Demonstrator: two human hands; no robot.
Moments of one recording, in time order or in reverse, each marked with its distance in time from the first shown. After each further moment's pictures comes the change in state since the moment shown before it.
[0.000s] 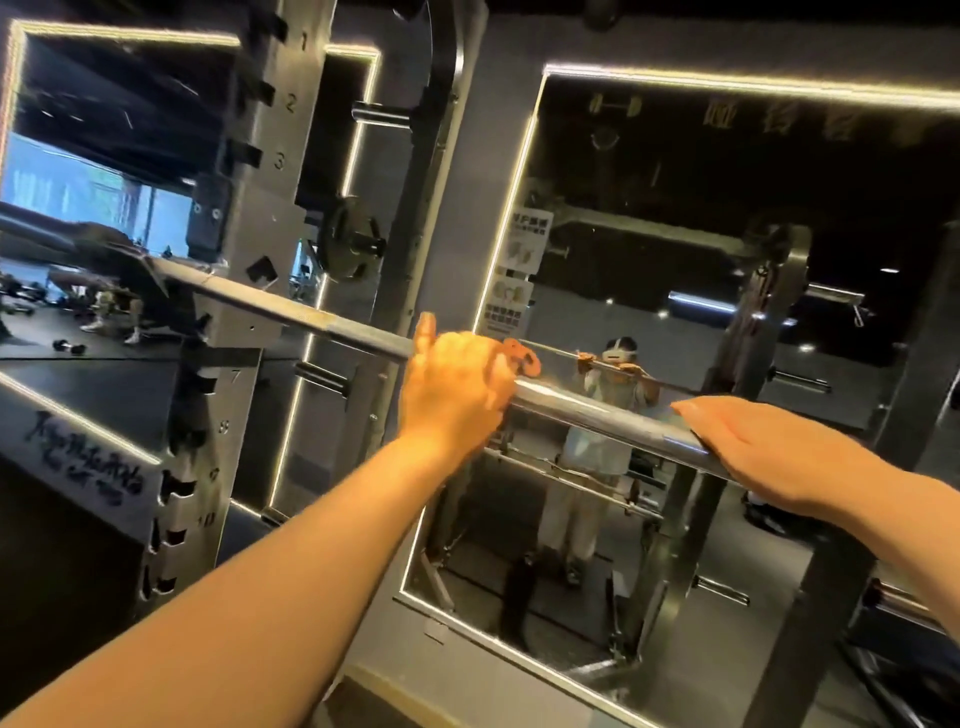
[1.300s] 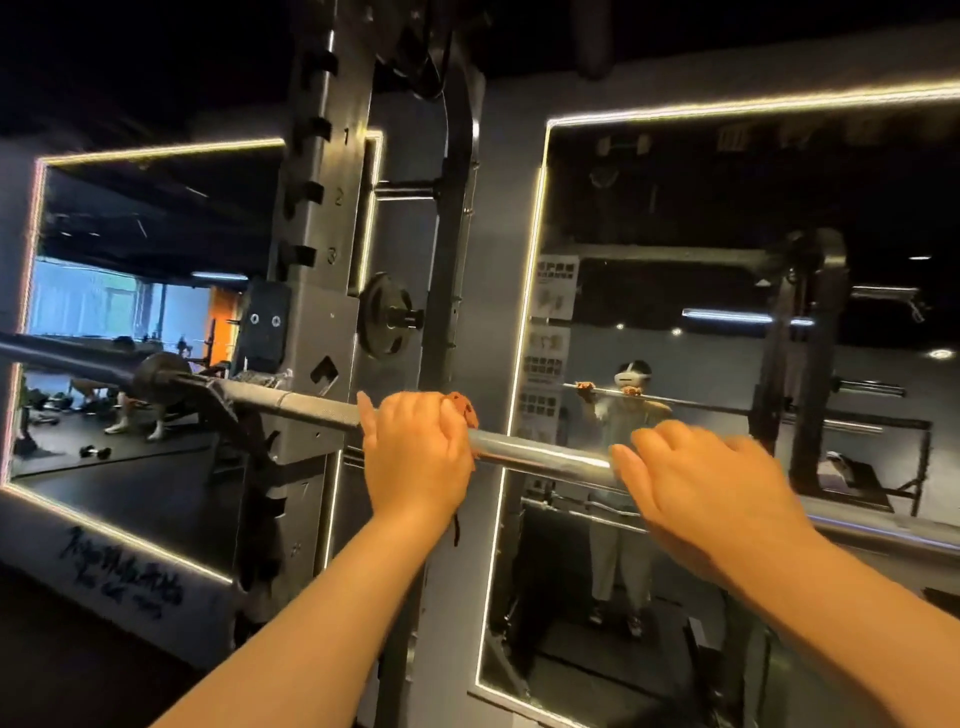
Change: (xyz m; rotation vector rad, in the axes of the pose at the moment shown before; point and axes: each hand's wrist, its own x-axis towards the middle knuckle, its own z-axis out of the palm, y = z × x) left_hand 0.040 -0.159 -0.051 -0.016 0.170 -0.185; right_hand 0.077 -0.200 0.029 -0.404 0.202 -0.021
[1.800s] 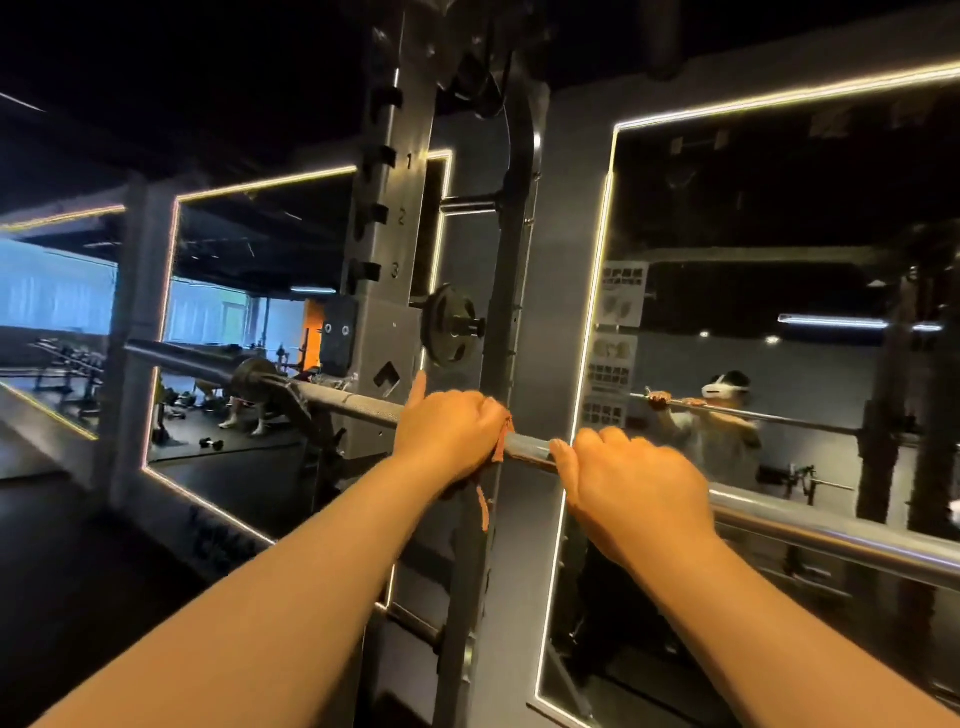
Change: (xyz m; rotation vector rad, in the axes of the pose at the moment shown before) left_hand 0.043 0.002 -0.022 0.400 -0.481 0.121; right_hand 0.036 -0.062 0.004 0.165 0.099 -0.105
